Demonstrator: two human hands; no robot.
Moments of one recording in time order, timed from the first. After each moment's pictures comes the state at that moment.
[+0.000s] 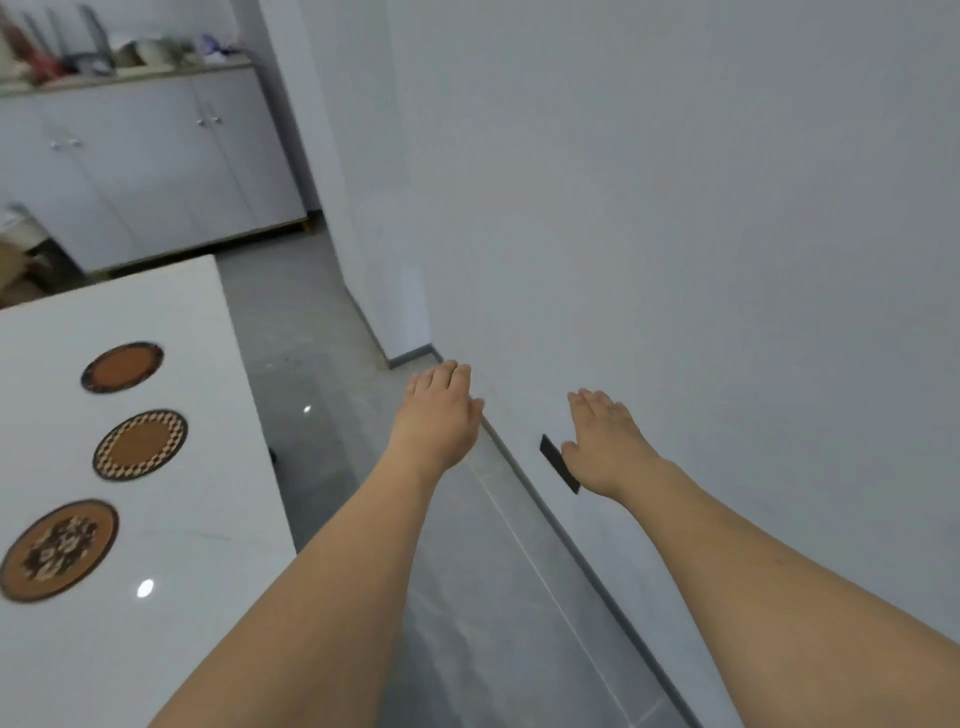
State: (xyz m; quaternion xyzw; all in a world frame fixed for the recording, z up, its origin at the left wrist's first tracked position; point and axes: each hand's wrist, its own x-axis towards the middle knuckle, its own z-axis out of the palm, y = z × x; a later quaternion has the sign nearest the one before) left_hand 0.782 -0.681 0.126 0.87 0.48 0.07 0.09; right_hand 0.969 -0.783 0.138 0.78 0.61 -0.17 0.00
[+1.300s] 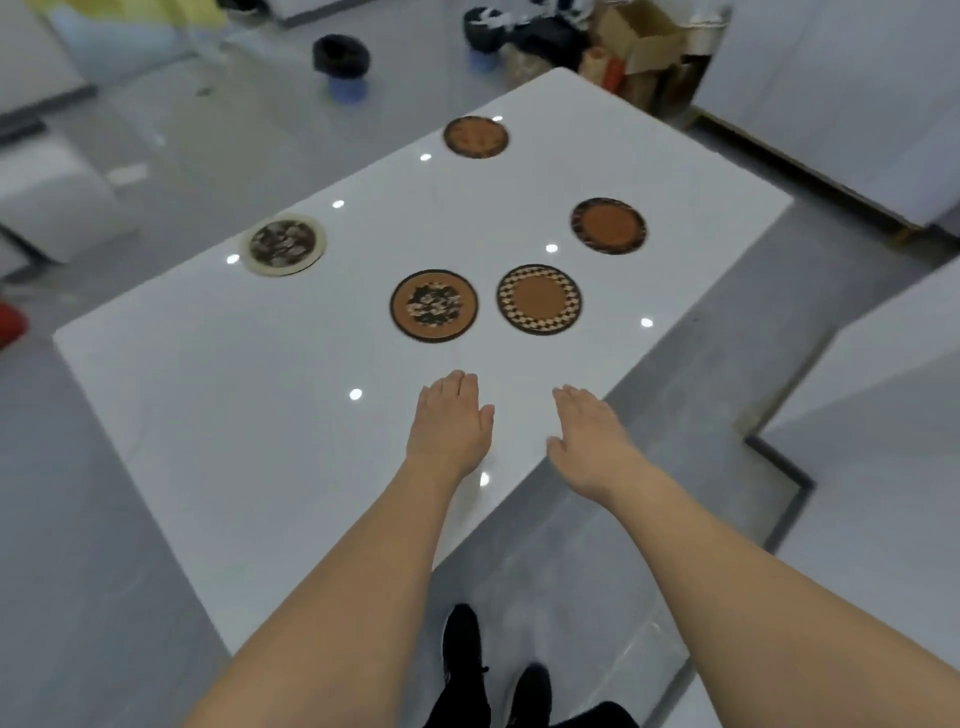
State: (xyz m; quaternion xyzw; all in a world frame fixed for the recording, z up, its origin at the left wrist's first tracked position) left_hand 0.508 -0.621 -0.007 0.33 0.92 0.11 0.15; right_hand 0.622 -0.483 0.035 0.22 0.94 -0.18 0.19
